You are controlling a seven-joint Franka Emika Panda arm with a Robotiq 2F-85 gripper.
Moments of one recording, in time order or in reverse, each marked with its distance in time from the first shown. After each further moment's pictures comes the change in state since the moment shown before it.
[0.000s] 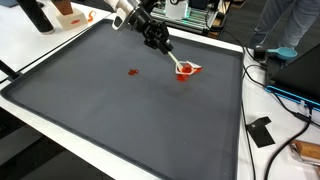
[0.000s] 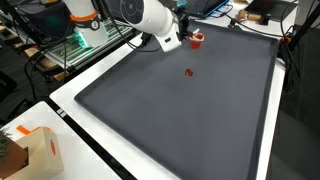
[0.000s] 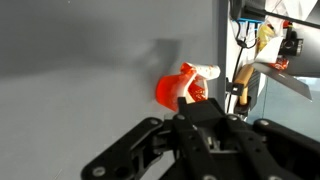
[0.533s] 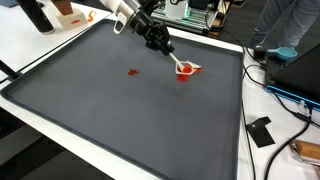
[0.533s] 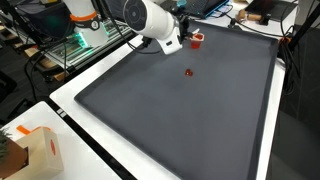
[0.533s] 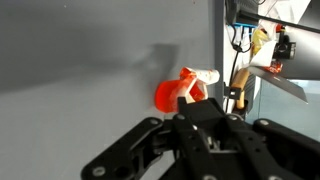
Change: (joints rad) arm 0.000 0.037 -0.005 0.024 0.000 -0.041 -0.002
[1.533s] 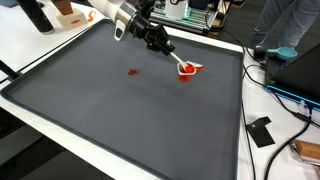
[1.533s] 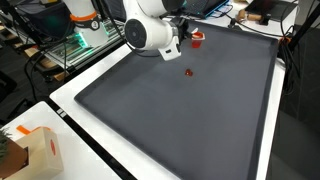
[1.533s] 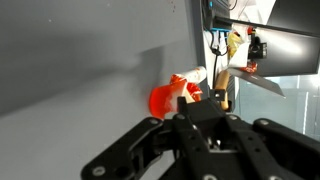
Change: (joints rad) arm -0.028 0.076 -0.025 0.050 0.025 -0.153 0.005
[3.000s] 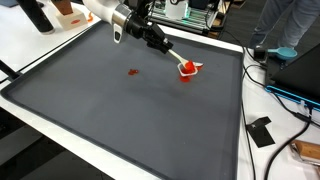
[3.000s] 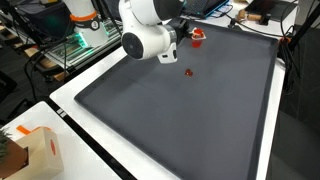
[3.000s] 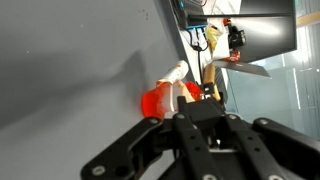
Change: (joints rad) arm -0.020 0.042 -0.033 0.037 0.026 -0.131 0.150
